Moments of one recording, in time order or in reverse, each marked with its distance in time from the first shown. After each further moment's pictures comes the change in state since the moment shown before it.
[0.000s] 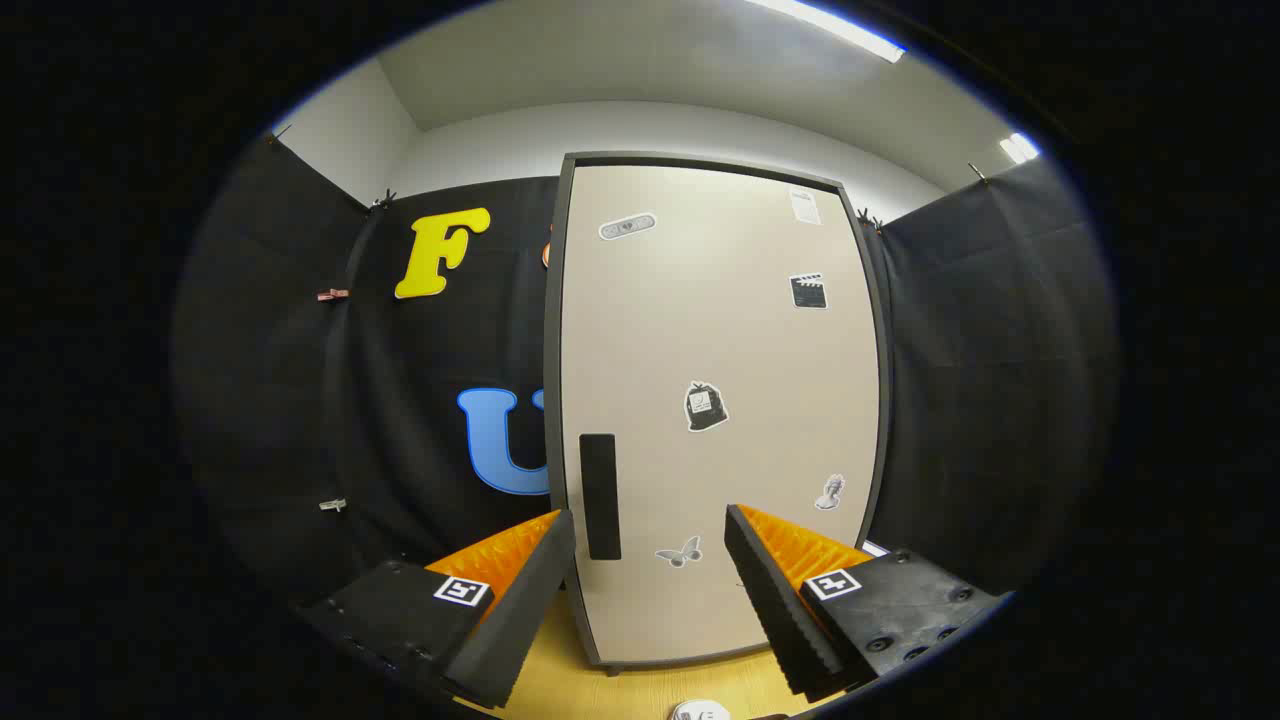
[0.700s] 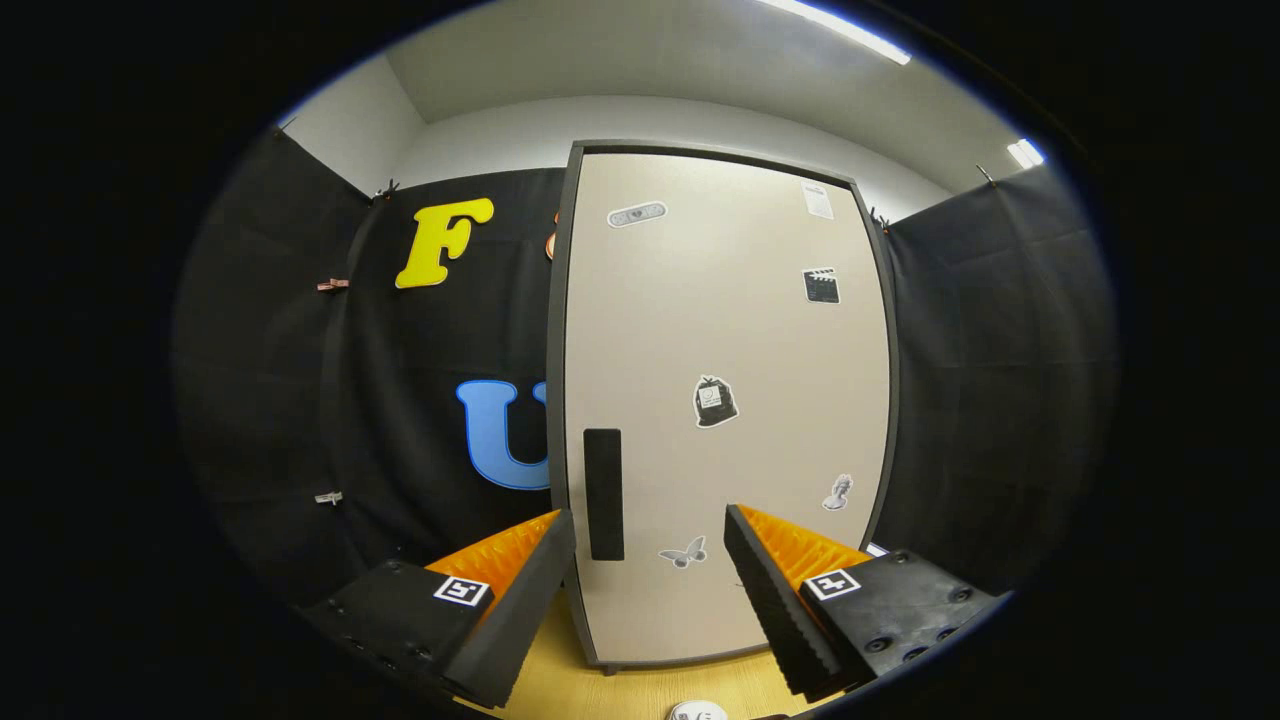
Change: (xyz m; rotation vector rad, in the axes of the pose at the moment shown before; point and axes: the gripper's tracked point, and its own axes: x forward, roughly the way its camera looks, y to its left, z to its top) arm 0.012 0.006 -0.005 -0.016 0.014 0.003
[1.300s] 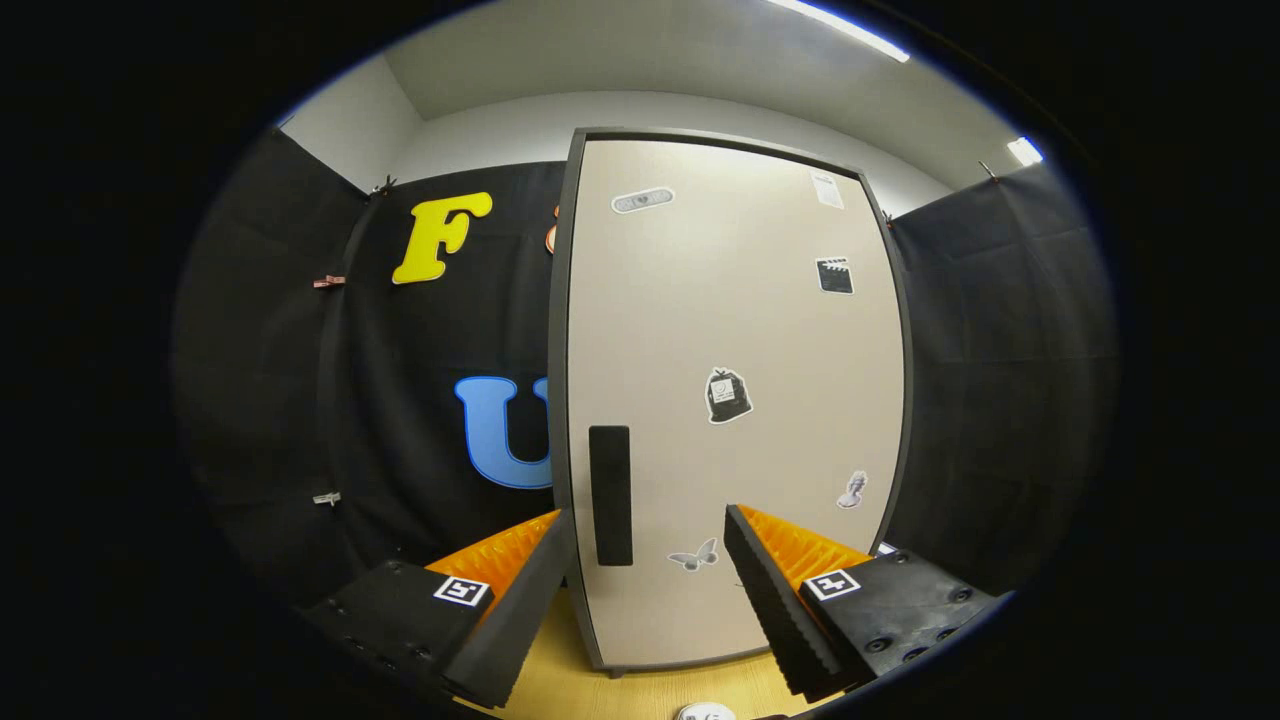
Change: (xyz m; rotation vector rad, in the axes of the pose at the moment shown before) arm 0.026 0.011 -0.013 0.006 0.028 -0.001
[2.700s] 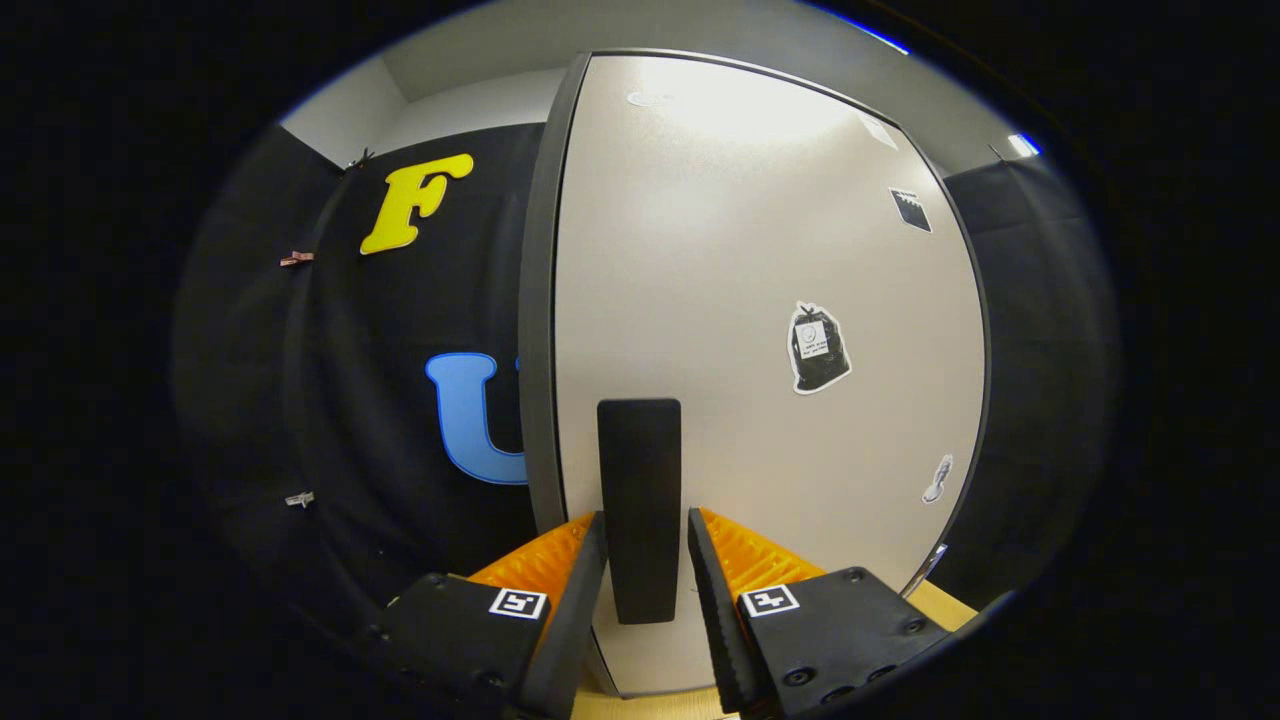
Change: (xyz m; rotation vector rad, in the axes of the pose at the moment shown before) arm 0.100 0.019 -0.039 0.006 0.052 -0.036
